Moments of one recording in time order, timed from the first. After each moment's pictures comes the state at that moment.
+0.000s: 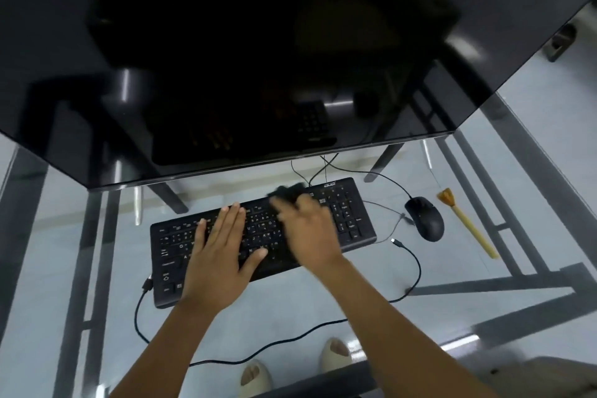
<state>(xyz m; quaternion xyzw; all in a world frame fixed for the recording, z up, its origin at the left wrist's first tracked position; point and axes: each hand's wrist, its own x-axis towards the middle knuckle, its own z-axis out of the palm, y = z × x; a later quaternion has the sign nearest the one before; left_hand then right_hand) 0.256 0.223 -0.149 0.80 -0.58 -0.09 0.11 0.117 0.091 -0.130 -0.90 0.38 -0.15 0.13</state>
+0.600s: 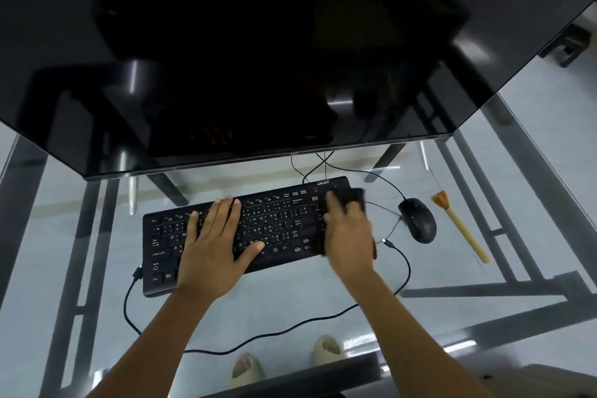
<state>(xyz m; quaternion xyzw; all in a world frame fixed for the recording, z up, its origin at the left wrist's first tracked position) 0.246 0.217 -0.149 0.83 -0.56 -0.07 0.06 0.050 0.074 -0.135 -0.83 0.52 -0.16 0.09</state>
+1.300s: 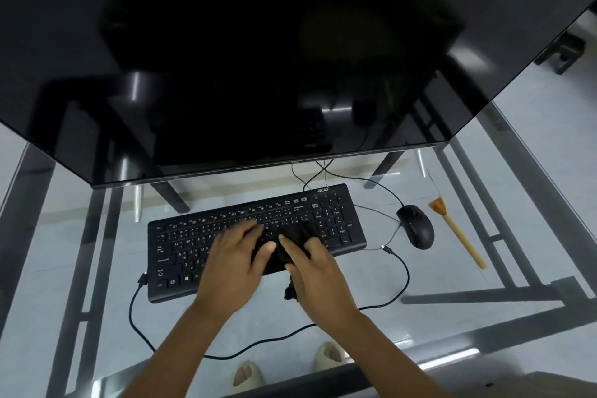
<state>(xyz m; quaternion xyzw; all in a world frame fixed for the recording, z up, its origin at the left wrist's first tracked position) 0.214 0.213 -0.117 0.80 -0.53 -0.16 0.23 0.050 0.143 -0.116 -0.90 0.35 -0.14 0.24</state>
